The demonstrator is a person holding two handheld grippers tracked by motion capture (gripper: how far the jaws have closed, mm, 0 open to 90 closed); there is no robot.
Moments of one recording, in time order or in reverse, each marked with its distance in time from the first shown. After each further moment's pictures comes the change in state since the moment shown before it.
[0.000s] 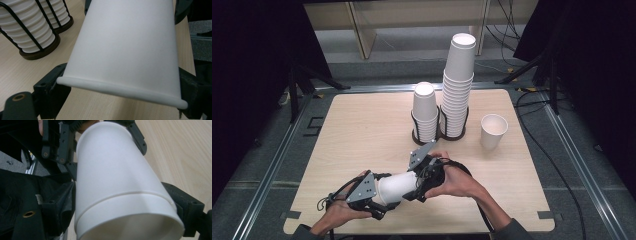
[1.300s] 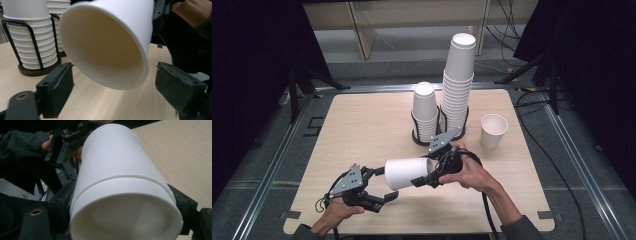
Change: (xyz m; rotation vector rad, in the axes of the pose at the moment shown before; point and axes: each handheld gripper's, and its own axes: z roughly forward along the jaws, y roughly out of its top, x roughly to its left) left arm 0.012 -0.001 -0.009 -0.308 -0.036 -0.230; right arm -0.025 -0.020 -0.038 -0.247 0.058 0.087
